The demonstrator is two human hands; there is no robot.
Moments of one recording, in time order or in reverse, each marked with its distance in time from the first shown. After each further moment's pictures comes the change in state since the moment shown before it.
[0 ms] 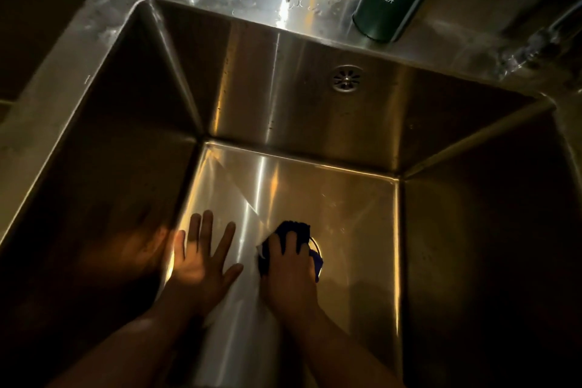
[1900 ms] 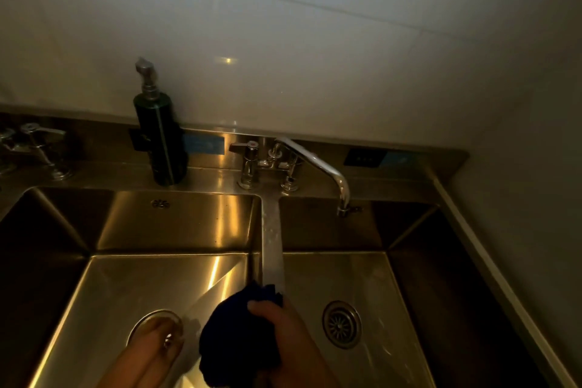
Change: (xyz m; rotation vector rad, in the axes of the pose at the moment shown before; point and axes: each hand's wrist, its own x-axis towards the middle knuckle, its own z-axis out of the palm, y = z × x) left_hand -0.108 0.259 -0.192 -0.232 0.024 0.078; right_hand -0.221 0.167 -0.298 2.028 -0.161 0.437
